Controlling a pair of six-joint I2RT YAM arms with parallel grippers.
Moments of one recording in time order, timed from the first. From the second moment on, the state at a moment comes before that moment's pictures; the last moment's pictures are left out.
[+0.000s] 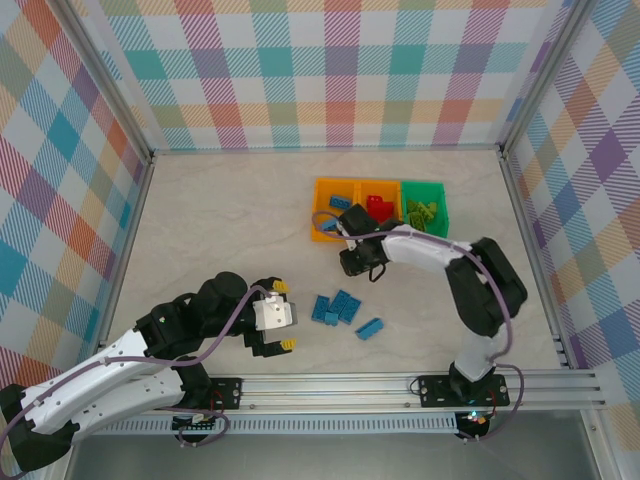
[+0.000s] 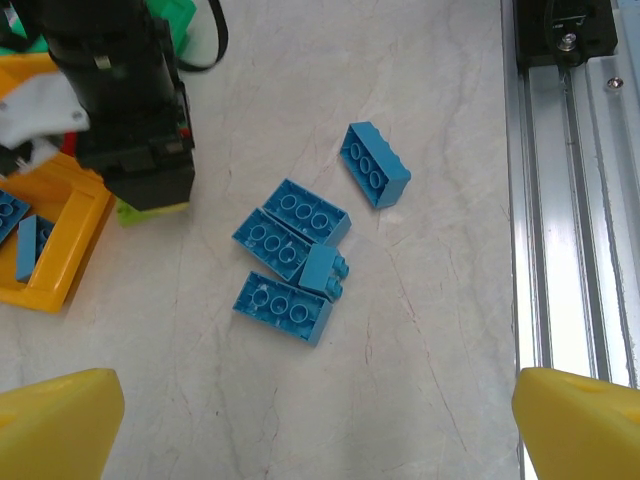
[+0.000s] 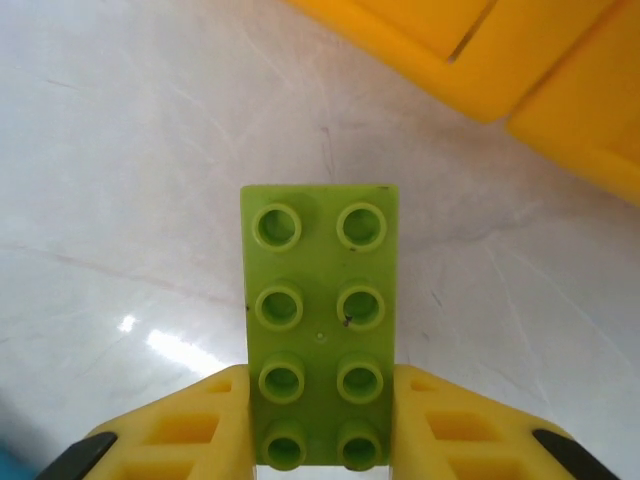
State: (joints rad) left arm -0.94 0.68 0.69 -0.65 0.18 0.49; right arm 0.68 1.74 1.15 -0.58 0.02 0.20
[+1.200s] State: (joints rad) left arm -0.90 0.86 0.77 -0.64 0.01 0.23; right arm 0.54 1.09 0.84 -0.56 -0.17 0.54
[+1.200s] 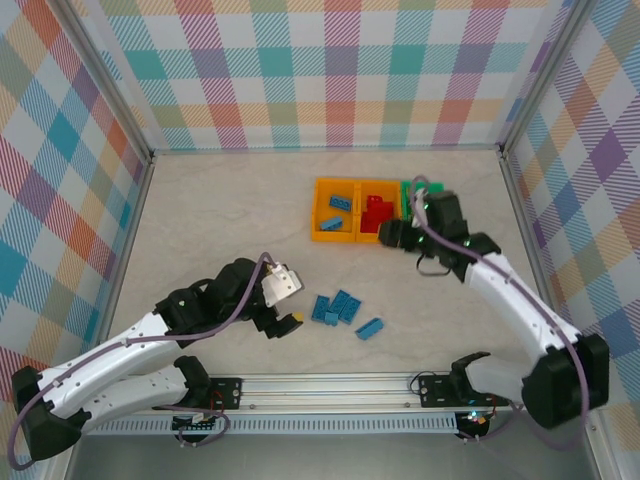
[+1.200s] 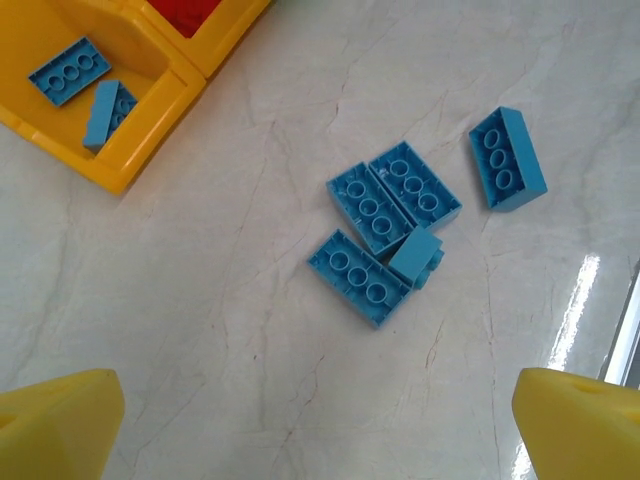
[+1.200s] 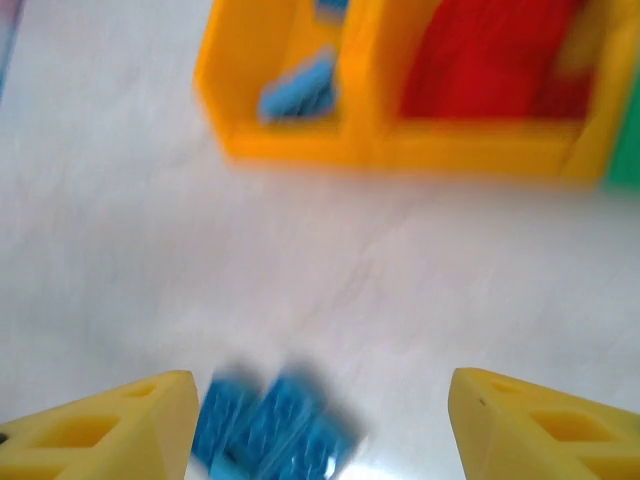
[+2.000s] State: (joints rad) left arm -0.90 0.78 0.73 -0.65 0.27 0.40; right arm 1.02 1.11 0.47 -0.49 0.05 1.31
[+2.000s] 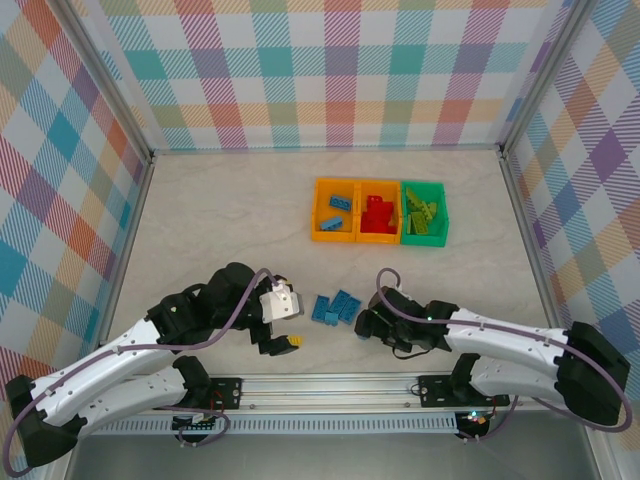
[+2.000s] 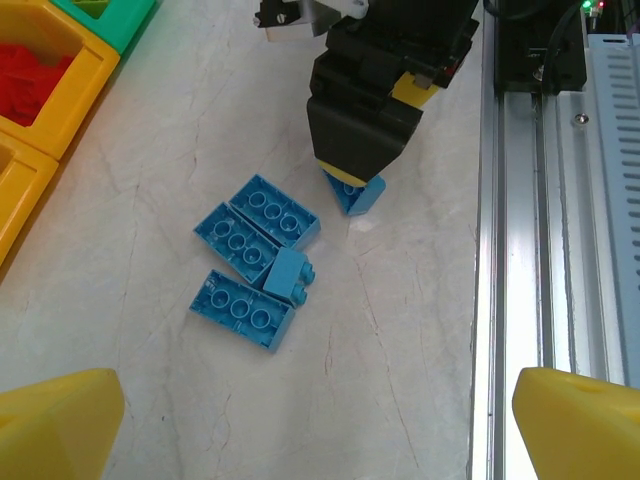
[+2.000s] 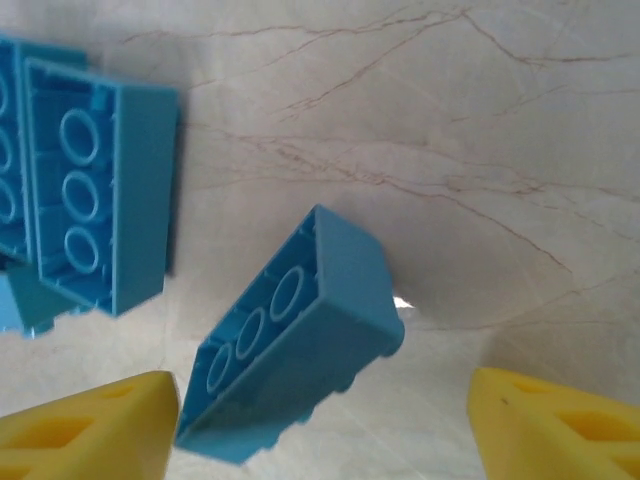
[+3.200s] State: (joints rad) left arm -0.90 0.75 0.69 -0.65 0.17 0.42; right arm 0.68 1.74 1.38 -0.42 0.20 0.35
